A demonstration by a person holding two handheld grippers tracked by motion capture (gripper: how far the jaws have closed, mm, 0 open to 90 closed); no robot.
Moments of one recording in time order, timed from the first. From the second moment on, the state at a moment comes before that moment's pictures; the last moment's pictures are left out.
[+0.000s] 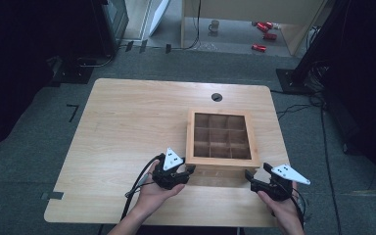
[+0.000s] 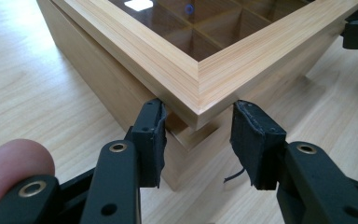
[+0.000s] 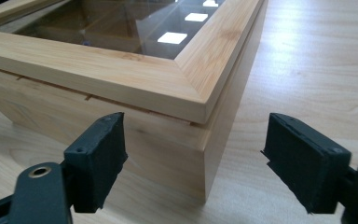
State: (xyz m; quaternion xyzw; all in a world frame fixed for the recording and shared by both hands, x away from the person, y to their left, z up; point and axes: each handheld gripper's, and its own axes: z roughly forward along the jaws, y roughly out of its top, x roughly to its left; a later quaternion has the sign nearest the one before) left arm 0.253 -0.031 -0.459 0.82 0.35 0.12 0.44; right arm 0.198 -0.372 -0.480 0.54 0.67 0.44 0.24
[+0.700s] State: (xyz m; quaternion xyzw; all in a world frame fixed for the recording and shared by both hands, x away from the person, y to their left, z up) left arm 0.253 -0.011 -0.470 0.81 0.38 0.12 0.43; right arm 0.204 -0.363 -0.468 0.53 0.67 0.44 0.27
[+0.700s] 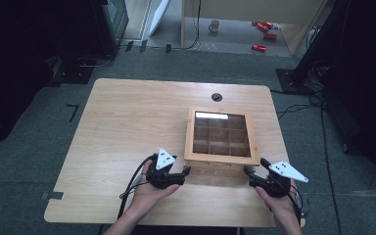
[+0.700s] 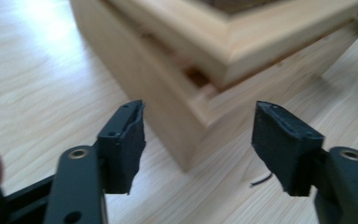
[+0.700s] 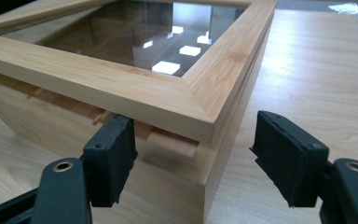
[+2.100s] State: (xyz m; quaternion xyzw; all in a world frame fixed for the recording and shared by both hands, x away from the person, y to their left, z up) left arm 0.252 0.010 -0.519 0.82 0.43 0.18 0.34; right arm 0.259 -0.373 -0.392 0.45 0.68 0.47 0.35
